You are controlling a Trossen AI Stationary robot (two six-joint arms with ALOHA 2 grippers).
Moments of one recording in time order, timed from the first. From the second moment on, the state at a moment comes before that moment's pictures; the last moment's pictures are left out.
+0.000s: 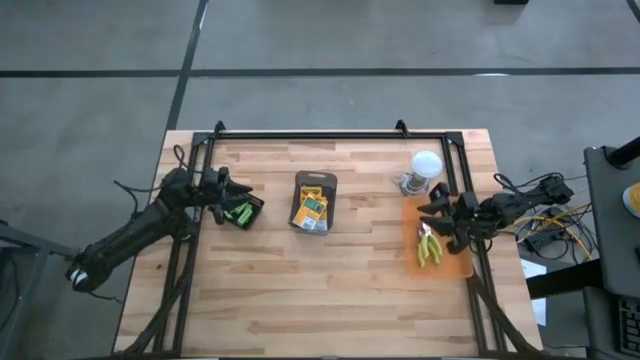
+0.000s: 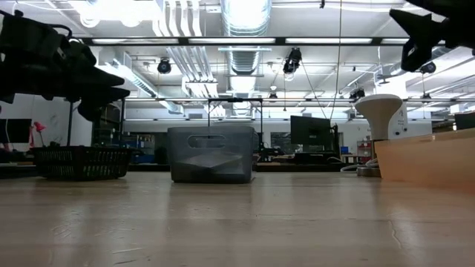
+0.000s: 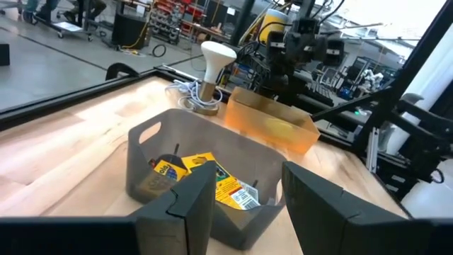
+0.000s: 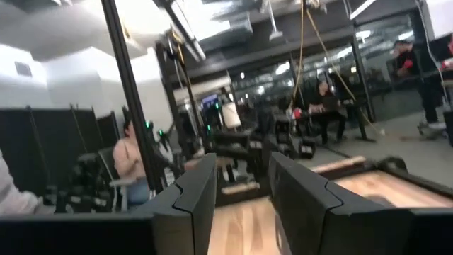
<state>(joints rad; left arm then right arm) 0.75 0.21 0.01 0.08 0.65 -0.29 0.40 0.06 0.01 0.42 0.37 0.17</state>
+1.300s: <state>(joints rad) 0.75 0.21 0.01 0.07 0.66 -0.31 0.40 0.01 0.04 0.04 0.37 0.25</state>
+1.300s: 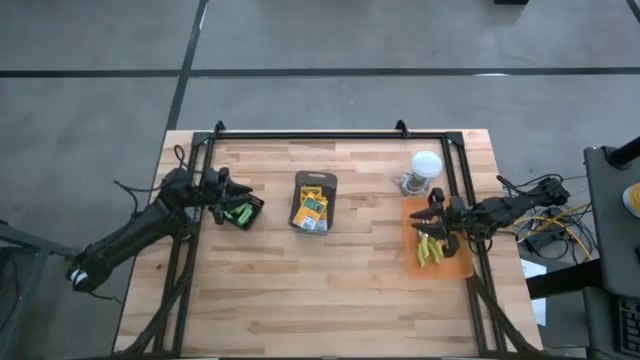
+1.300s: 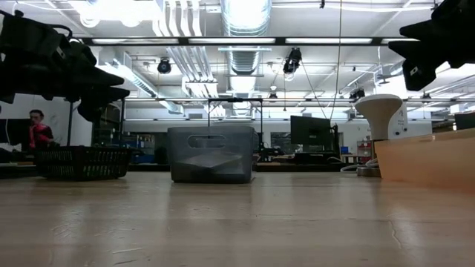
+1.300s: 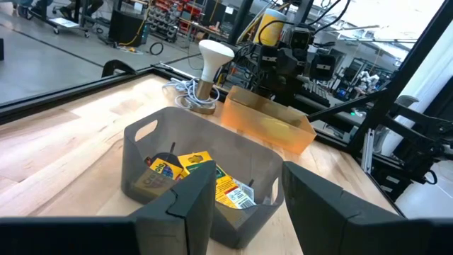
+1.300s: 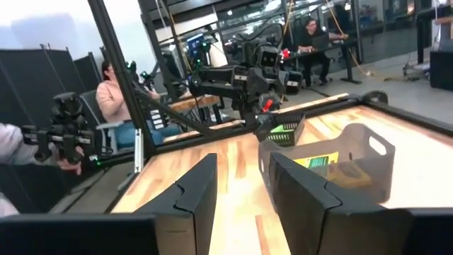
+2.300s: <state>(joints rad) 0.75 0.21 0.01 0.08 0.66 -0.31 0.40 0.01 0.04 0.04 0.37 0.29</state>
